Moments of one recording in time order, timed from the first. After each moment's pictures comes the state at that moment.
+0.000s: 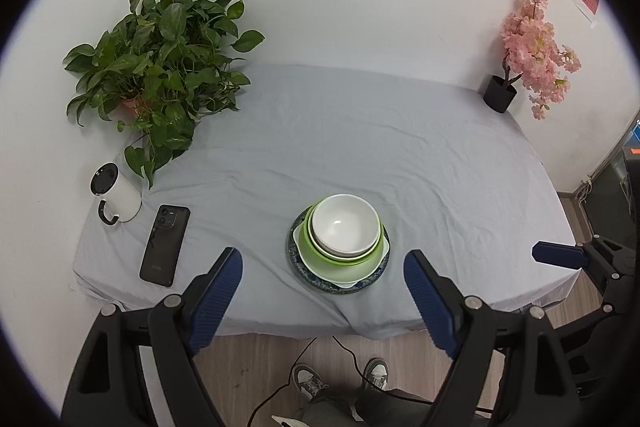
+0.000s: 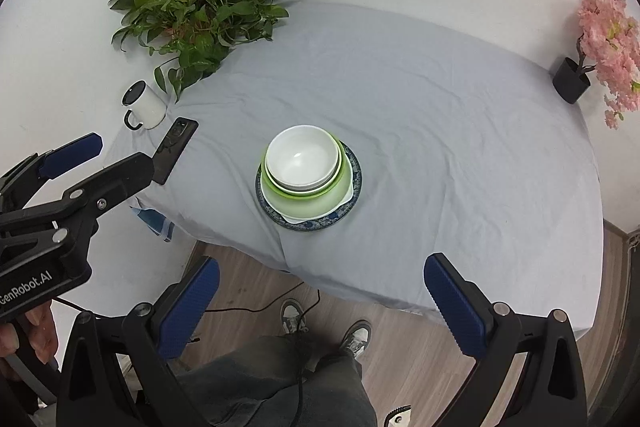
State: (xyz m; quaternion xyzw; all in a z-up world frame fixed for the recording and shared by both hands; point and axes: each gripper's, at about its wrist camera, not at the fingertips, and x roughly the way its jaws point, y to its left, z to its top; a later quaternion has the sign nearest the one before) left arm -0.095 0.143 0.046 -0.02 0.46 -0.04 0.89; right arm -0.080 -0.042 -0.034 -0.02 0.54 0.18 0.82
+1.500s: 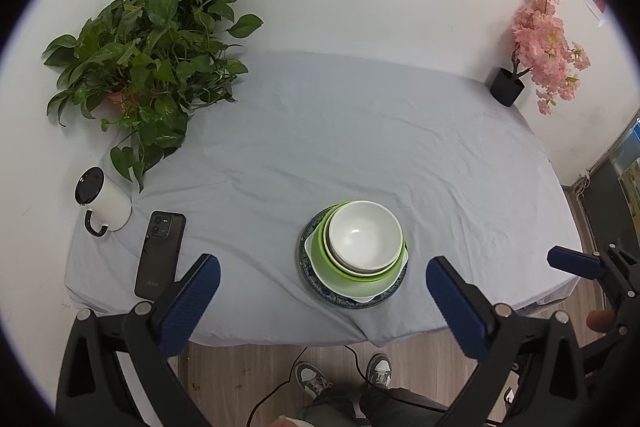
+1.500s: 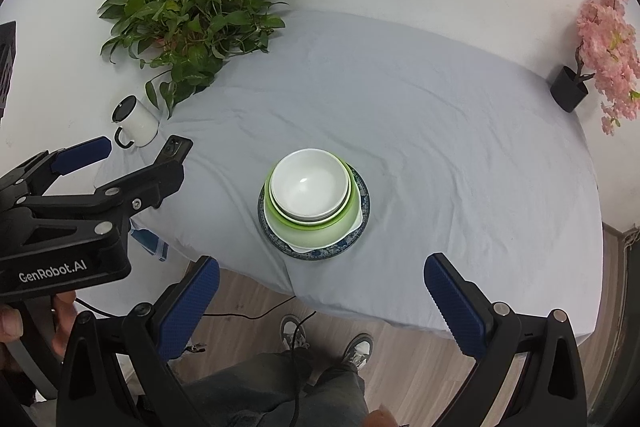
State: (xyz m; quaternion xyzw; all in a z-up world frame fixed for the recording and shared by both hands) left arm -0.044 0.171 0.019 -0.02 0.48 -0.05 0.87; right arm -0.061 0.005 -0.041 -0.01 0.53 0.15 0.83
